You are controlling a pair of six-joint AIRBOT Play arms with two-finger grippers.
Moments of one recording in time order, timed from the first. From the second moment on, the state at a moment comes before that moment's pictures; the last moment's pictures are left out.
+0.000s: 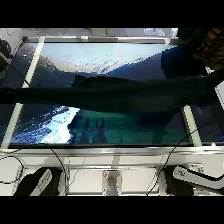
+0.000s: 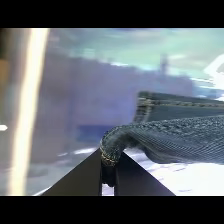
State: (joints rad) left arm 0.31 -0.91 1.10 1.69 -1.02 -1.17; right arm -0.48 -1.32 1.77 -1.44 1.40 1.47
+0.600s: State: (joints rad) left arm 0.27 -1.47 1.82 1.40 -1.23 -1.09; right arm -0.41 -1.61 2.05 -1.35 1.25 1.50
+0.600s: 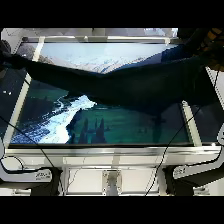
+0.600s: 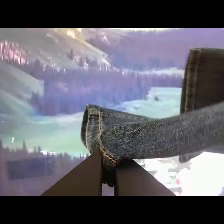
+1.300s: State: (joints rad) left arm 0.32 -1.18 1.27 1.38 -1.35 -0.84; right arm -0.63 -1.41 1.73 -1.47 1.40 1.42
